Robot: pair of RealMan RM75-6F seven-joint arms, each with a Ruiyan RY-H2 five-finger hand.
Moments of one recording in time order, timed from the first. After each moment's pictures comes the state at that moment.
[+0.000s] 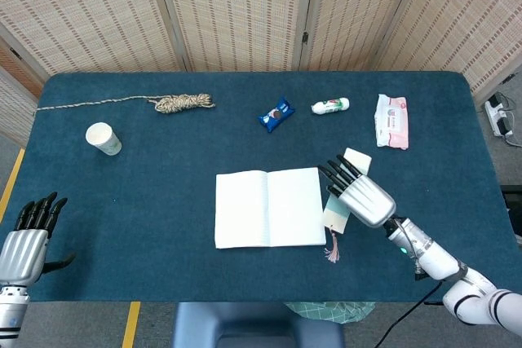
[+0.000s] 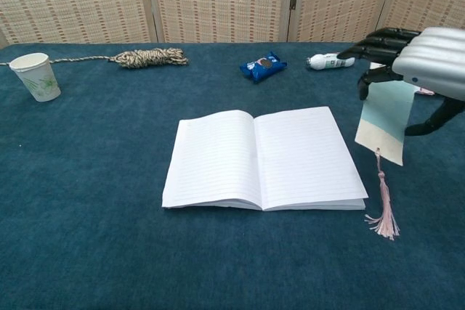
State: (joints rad) left arm -0.13 -1.17 -0.04 -1.55 1.46 1.43 0.09; right arm 0.62 -1.36 0.00 -1.22 -1.79 1.20 -0.19
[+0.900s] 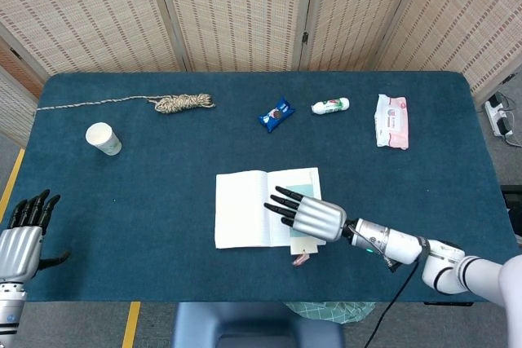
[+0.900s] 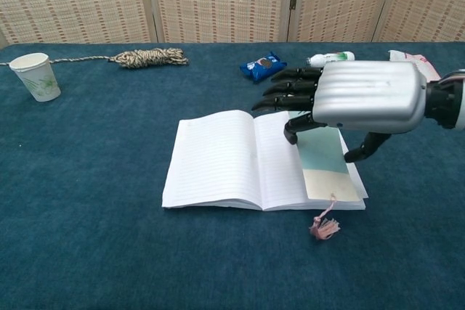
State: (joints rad) left arm -0.13 -1.17 -0.06 -1.55 1.41 1.41 0.09; right arm 0.86 -1.41 -0.09 -1.16 -2.03 1.11 -0.12
